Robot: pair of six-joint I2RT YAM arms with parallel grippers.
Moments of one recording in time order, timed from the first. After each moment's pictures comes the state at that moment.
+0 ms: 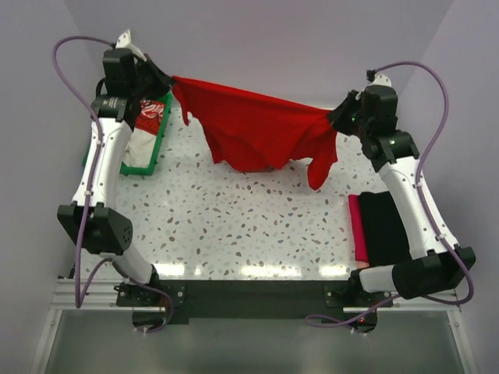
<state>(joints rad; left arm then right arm) -0.04 1.61 1.75 -0.49 0.14 -0.57 0.20 1.33 1.44 -0.52 0.03 0.54</state>
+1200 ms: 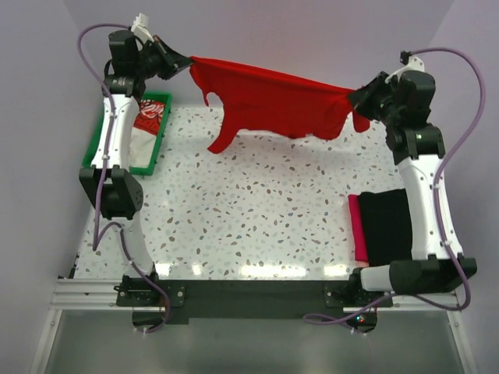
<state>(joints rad) 0.01 2.08 2.27 -0.39 0.58 -0.74 0.03 1.40 1.68 -0.56 -0.11 0.53</state>
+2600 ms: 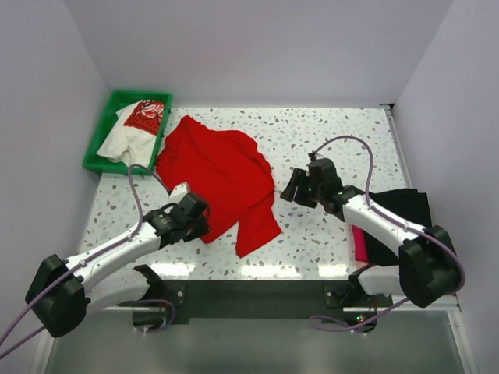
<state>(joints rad) -0.68 1.05 0.59 -0.61 -0.29 -1.02 0.48 1.31 0.76 -0.21 -0.07 0.69</state>
